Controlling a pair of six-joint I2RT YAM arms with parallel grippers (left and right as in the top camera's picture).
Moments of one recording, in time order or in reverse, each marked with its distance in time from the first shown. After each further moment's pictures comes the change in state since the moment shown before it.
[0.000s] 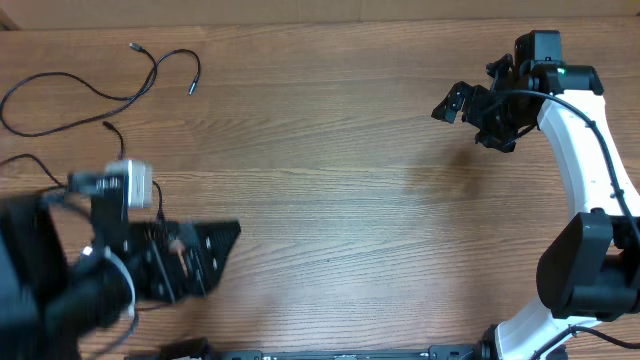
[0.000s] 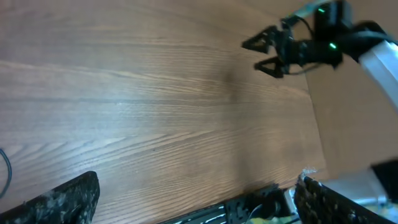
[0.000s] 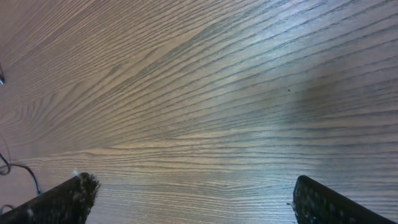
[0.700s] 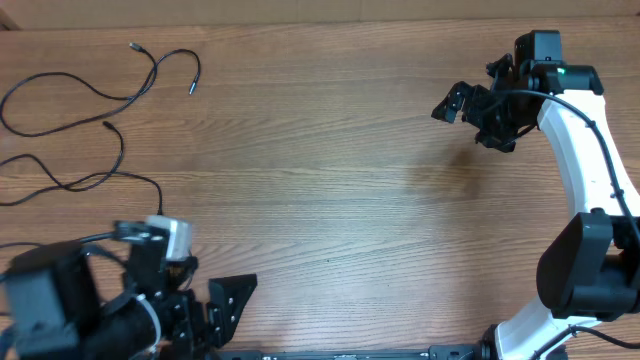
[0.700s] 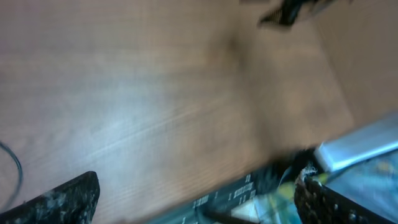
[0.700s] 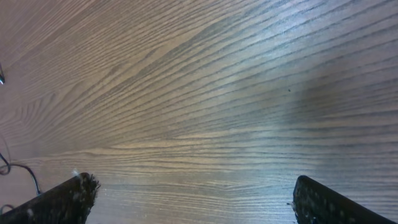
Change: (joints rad) left arm -0.006 -0.208 -0.347 0.014 0.016 0.248; right arm 0.000 0.000 0.000 0.000 0.000 0.000
